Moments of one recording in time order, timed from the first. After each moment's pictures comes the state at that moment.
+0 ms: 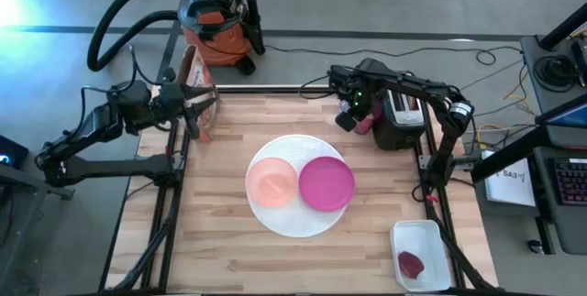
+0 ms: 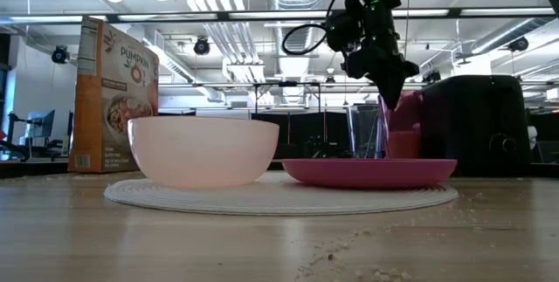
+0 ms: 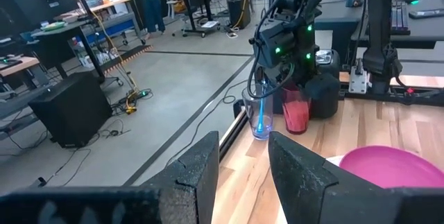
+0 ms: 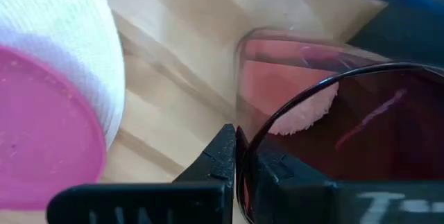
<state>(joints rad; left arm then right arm) 0.32 0.67 1.06 -0.57 -0.21 0.15 -0.57 1.80 1.59 -1.42 -0.02 0.25</state>
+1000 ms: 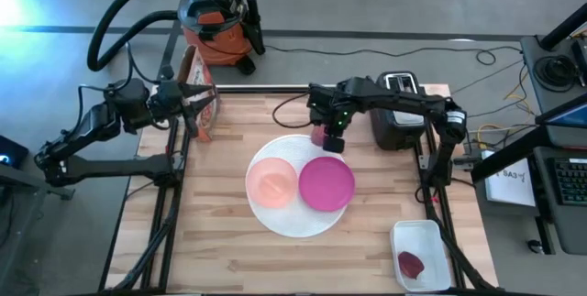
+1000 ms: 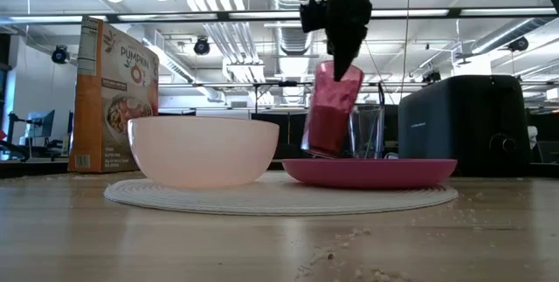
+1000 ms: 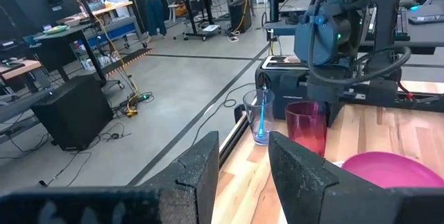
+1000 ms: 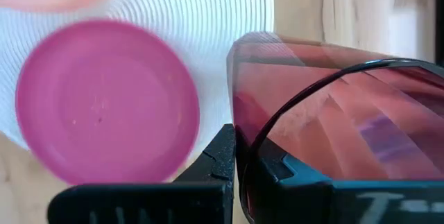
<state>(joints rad) 0.32 0.68 1.09 -0.58 -0.21 0.15 -0.29 1.82 1.75 -1.24 -0.05 -0.15</state>
